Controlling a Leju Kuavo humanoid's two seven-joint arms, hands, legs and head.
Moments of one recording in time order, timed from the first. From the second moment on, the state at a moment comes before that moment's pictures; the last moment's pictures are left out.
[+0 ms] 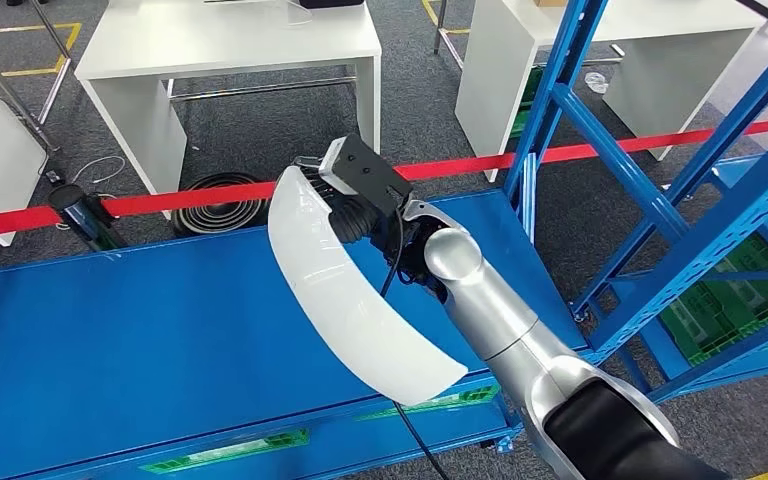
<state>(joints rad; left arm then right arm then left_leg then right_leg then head) -0.14 -0.16 1.12 -0.18 -1.24 0.06 0.12 -0.73 0.09 0.42 -1.11 -0.12 0.27 -0.18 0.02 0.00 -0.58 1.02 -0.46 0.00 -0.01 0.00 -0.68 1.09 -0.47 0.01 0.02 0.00</state>
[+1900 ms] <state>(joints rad) -0.15 -0.14 1.13 -0.18 -1.26 0.05 0.12 -0.77 0.15 0.20 -0.67 -0.70 0.31 -0.21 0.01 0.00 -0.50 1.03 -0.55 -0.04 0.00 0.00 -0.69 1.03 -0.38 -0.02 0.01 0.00</state>
